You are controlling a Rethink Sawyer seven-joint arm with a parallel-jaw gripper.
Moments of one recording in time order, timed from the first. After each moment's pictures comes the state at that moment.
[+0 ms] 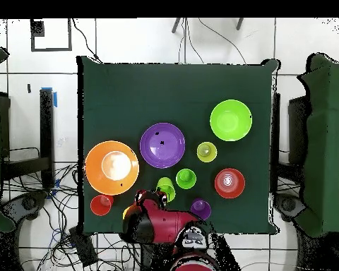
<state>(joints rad) -0.10 -0.61 -0.10 2.18 -0.14 -0.19 1.81</state>
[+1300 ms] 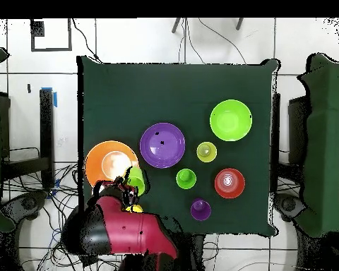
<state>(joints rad) 0.09 -1.01 -0.09 2.19 0.07 0.12 1.93</state>
